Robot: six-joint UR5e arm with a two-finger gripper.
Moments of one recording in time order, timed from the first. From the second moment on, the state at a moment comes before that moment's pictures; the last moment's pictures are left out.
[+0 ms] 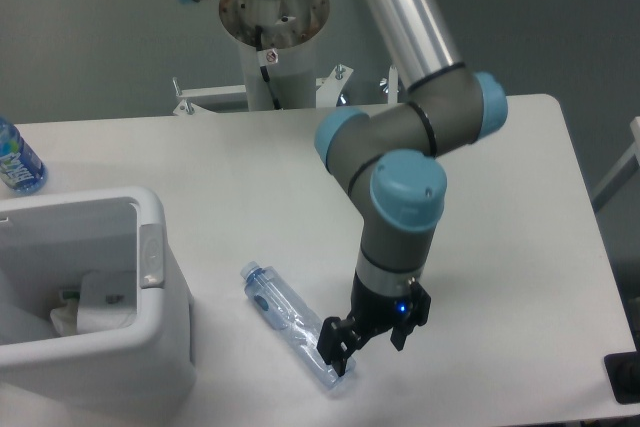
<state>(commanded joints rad) 2.40 -2.22 -1.37 -0.87 1.36 -0.07</state>
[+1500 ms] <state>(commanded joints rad) 2.34 -2.31 -1.39 -0.87 1.48 -0.08</state>
